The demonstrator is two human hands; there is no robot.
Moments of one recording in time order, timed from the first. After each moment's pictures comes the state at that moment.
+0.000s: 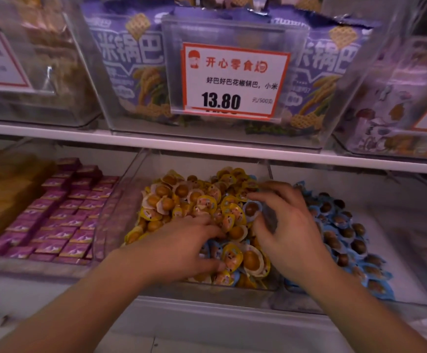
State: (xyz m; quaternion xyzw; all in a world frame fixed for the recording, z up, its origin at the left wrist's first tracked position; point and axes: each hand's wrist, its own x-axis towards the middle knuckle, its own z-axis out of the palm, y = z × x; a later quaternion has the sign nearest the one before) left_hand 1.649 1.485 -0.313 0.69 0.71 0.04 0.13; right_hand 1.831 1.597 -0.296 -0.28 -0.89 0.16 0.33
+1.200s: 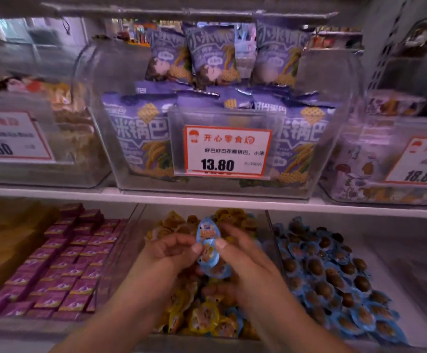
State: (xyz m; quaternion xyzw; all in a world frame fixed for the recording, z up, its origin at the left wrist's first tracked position) left_hand 1.661 1.469 -0.282 0.22 0.56 0.69 0.40; right_hand 1.790 1.547 -0.273 -0.25 -0.57 0.75 0.25
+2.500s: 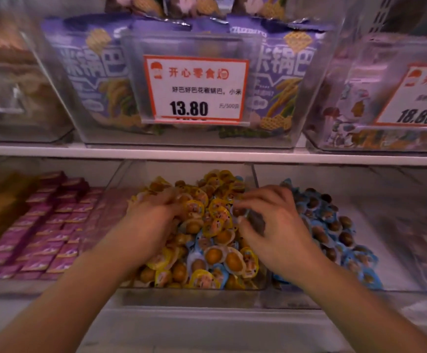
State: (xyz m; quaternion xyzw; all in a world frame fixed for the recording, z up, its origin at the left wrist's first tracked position) left_hand 1.620 1.485 -0.301 0.63 0.76 0.14 -0.01; right_hand 1.839 1.606 -0.297 -0.27 -0.90 0.16 0.30
